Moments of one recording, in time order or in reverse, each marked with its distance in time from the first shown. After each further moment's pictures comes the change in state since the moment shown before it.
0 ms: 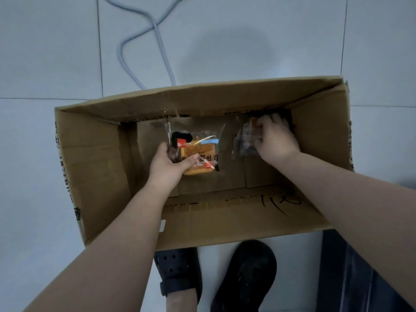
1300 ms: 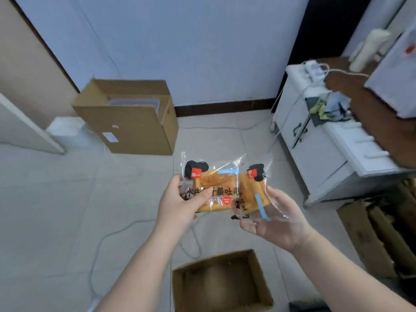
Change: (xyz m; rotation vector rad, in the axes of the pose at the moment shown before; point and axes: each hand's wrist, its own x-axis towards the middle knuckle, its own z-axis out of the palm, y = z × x) left_hand -0.478 0.458 -0.231 -0.233 0.000 0.665; right_hand -0.379 -0.116 -0.549 1.953 -0.469 -0.312
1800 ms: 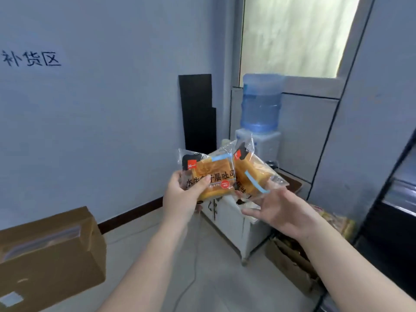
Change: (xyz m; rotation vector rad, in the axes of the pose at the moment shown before) left_hand -0.125 0.281 0.058 -0.206 -0.421 0.427; right_hand -0.279 -0.117 0.164 -0.281 0.032 -0.817
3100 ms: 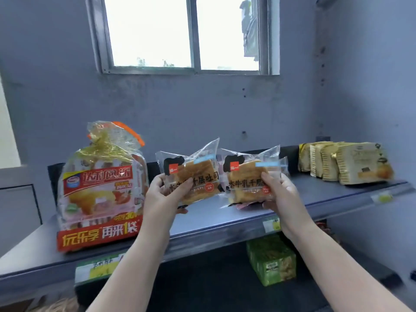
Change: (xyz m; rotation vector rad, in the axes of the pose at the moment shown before) left_hand -0.370 0.147 0.387 -0.418 -1.185 0.160; right_hand -0.588 -0.189 0.052 -0.675 1.665 -0.931
